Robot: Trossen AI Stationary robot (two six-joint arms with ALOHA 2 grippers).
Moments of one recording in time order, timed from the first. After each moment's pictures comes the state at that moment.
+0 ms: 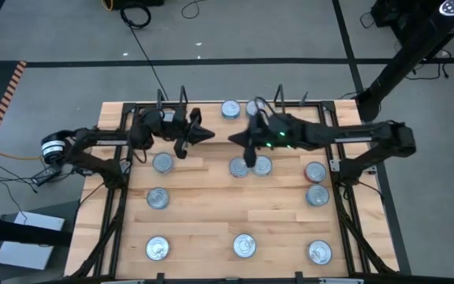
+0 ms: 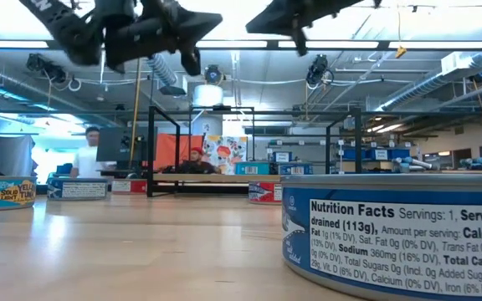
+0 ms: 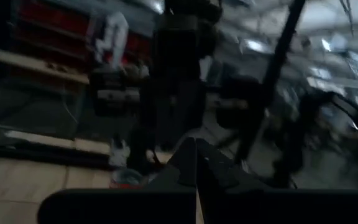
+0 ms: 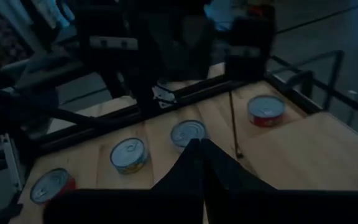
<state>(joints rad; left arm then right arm) 0.43 1.30 0.64 0.90 0.65 -0.40 -0.10 1.38 1.09 0.00 0.07 0.29</state>
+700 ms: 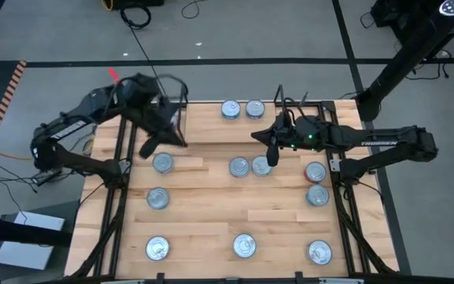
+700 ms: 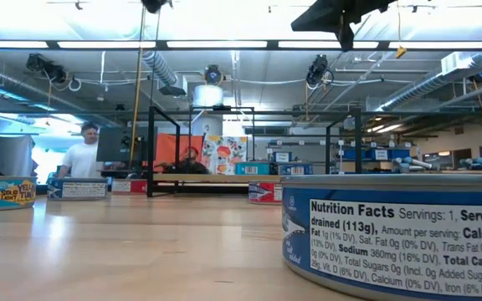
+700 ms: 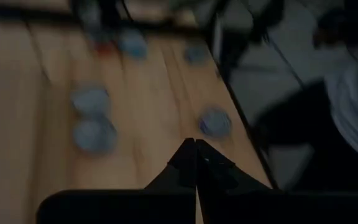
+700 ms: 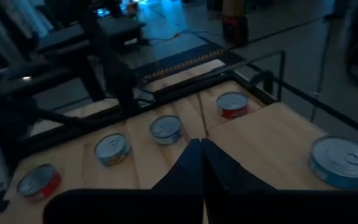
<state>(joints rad) 0.37 1.19 1.52 -1.08 0.66 0.19 -0.10 1.12 0.92 -0.08 0.16 0.28</state>
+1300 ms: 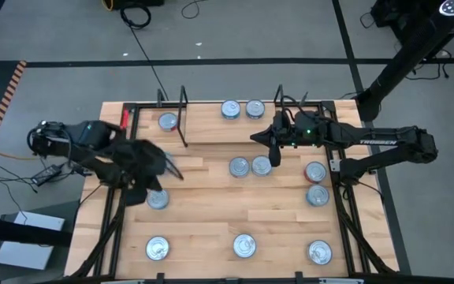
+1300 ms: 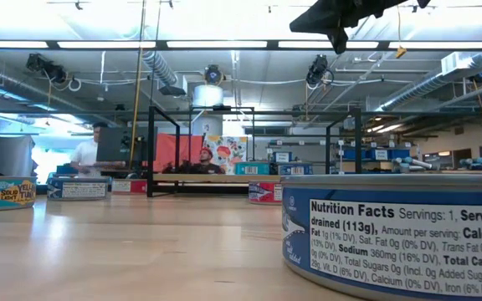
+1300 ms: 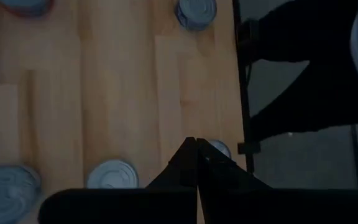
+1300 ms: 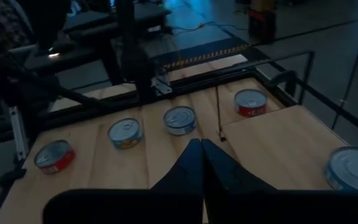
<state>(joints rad) -0.27 1.19 1.51 -1.33 0.21 -0.35 -0.16 1.12 0.92 -0.09 -0.02 0.19</state>
